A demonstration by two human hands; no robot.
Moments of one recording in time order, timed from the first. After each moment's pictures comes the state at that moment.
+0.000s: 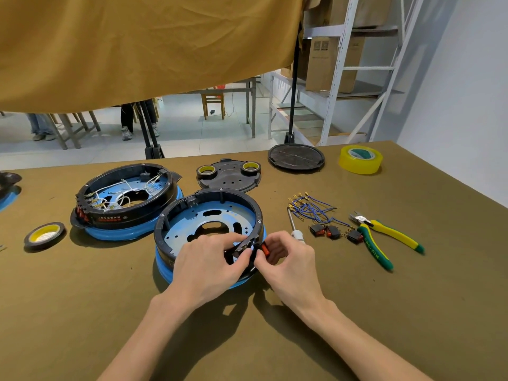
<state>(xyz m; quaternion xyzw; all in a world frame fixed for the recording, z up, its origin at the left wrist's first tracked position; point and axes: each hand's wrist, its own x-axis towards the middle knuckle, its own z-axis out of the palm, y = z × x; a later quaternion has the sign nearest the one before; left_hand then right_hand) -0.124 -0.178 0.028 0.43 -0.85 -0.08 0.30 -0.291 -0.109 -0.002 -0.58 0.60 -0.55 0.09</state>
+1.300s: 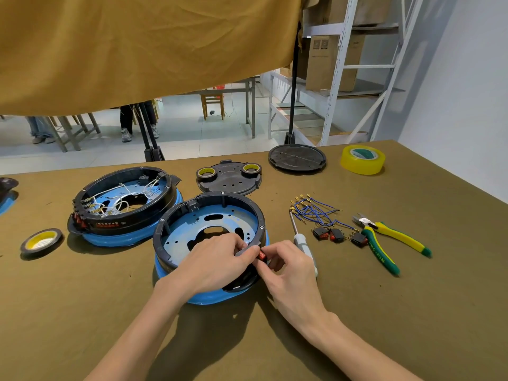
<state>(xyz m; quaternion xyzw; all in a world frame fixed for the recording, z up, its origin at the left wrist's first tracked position) -0.138 -0.205 0.042 0.45 -0.86 -0.21 0.08 -0.287 -0.107 -0.006 -0.59 0.63 -0.50 0.07</state>
